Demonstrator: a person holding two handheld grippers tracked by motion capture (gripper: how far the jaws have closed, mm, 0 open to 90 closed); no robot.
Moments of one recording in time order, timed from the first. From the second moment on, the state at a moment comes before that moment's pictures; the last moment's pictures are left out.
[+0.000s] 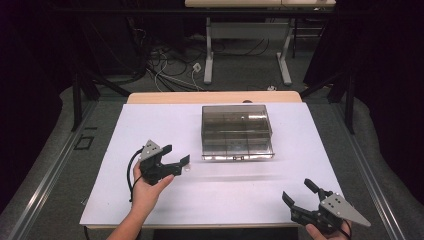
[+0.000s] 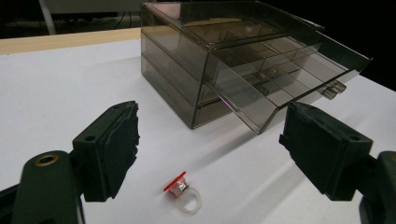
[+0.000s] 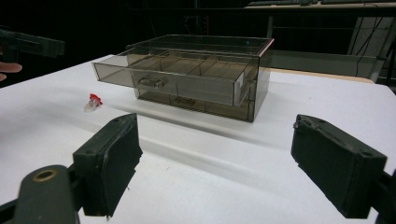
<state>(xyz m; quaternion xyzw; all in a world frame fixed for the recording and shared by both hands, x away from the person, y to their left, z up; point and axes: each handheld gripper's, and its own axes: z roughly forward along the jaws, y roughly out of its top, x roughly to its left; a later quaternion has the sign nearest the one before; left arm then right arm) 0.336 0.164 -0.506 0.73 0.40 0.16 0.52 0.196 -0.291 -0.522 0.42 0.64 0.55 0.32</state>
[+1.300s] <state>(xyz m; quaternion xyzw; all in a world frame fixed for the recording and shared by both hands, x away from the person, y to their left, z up) 0.368 0.150 -0.537 0.77 0.45 0.12 0.43 0.201 -0.292 -0.523 0.43 0.65 0.55 0.31</state>
